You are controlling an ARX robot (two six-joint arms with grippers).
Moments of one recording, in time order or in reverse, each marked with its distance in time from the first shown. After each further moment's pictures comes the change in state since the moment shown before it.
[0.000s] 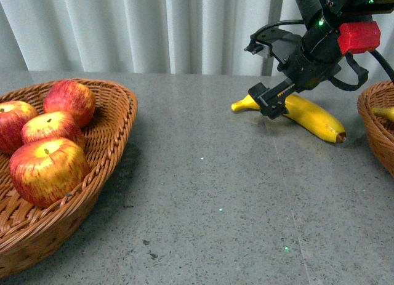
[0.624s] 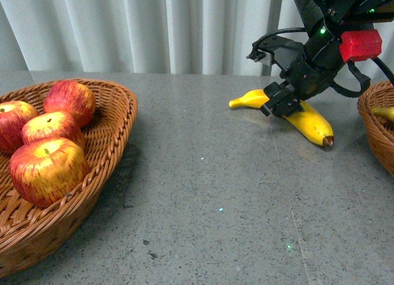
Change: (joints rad) left arm 0.000 0.000 0.000 0.000 0.000 0.000; right arm -0.002 0.003 -0.023 0.007 -0.003 -0.014
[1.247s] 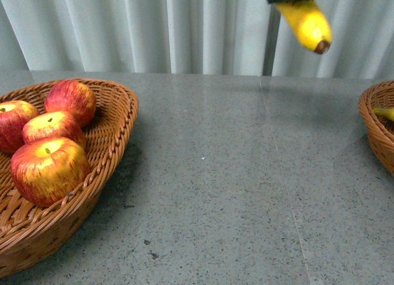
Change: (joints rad) left arm 0.000 0.000 0.000 0.000 0.000 0.000; right arm -0.045 -0.328 -0.118 0.202 -0.278 0.232
